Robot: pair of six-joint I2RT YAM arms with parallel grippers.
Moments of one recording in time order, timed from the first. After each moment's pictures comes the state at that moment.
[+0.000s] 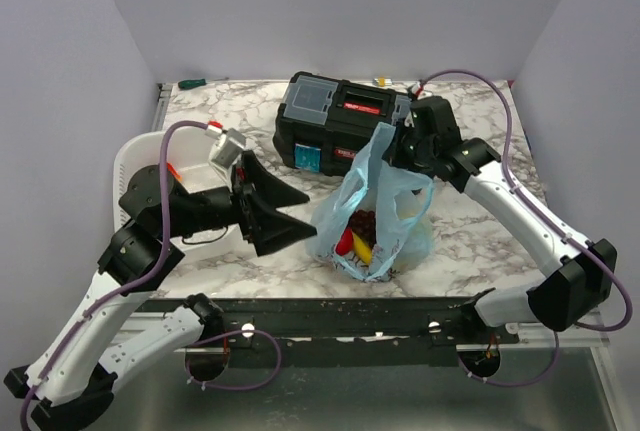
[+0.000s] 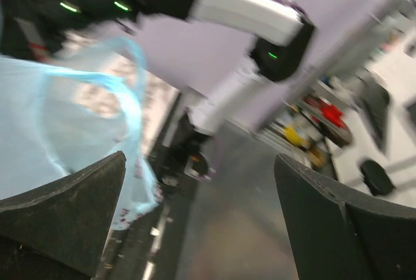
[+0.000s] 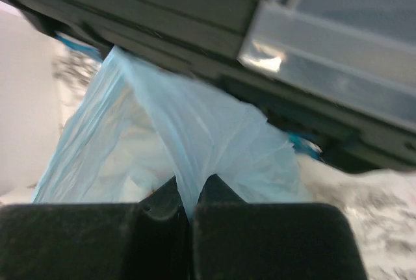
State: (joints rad) left arm -0.62 0.75 1.16 -0.32 0.66 -0.62; right arm 0.52 1.36 1.26 -0.60 0.08 0.47
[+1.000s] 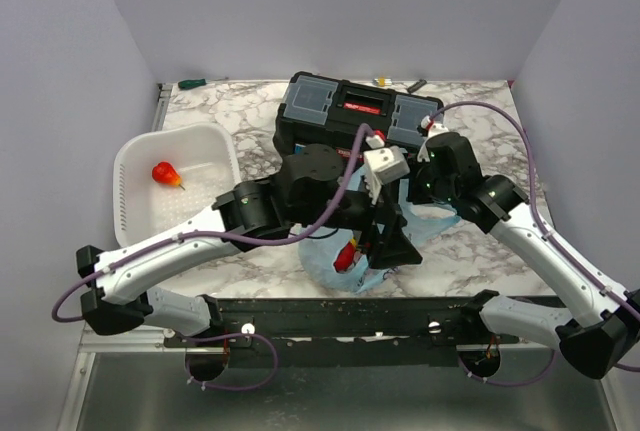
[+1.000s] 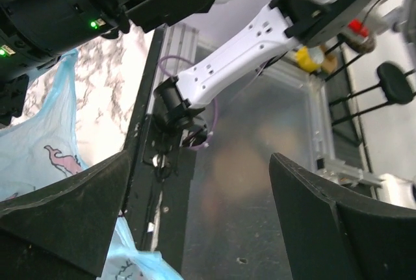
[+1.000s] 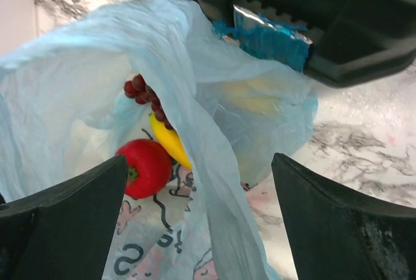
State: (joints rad) left arm -1.18 1.26 1.49 -0.41 0.42 -0.43; right arm 0.59 1.12 1.11 -0.68 0.07 0.43
